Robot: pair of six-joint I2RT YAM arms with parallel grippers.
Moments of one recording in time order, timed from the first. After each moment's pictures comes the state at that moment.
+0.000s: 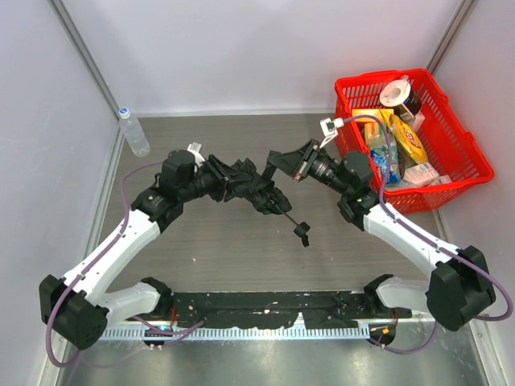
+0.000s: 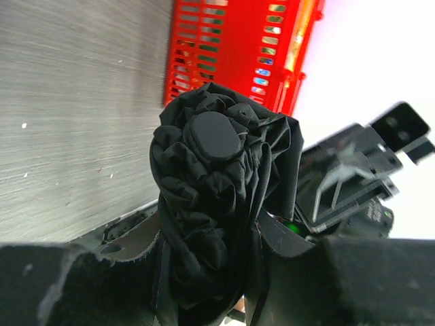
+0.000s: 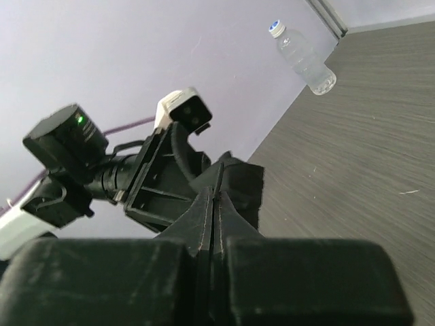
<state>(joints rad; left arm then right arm) -0.51 1.08 0.95 -0.24 0.34 -1.38 0.49 1.22 0.81 0.59 -0.46 0.94</state>
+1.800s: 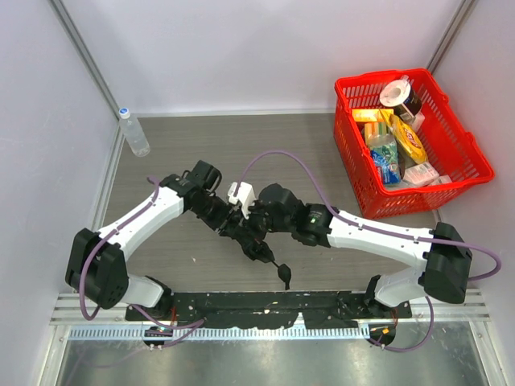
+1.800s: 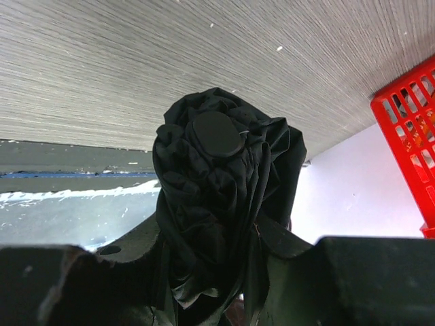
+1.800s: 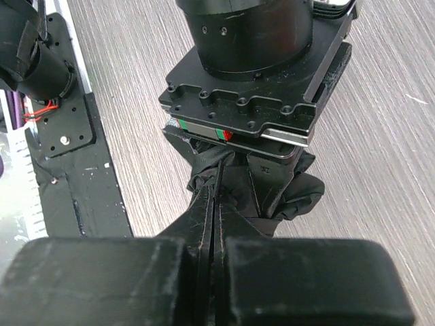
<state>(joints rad) -0.51 1.40 1.03 -0.87 0.44 -1.38 1.09 1.39 1.06 -0.19 -0.16 -0.02</state>
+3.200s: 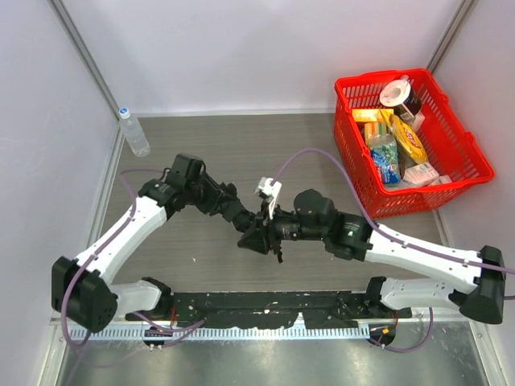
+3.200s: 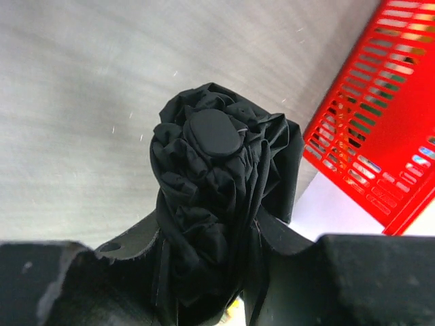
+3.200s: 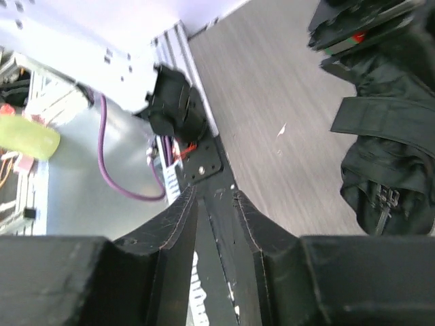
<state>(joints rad) -0.45 1.26 1.01 -0.69 0.21 -1.28 1.11 1.13 0.92 -0.10 -0.31 0.38</state>
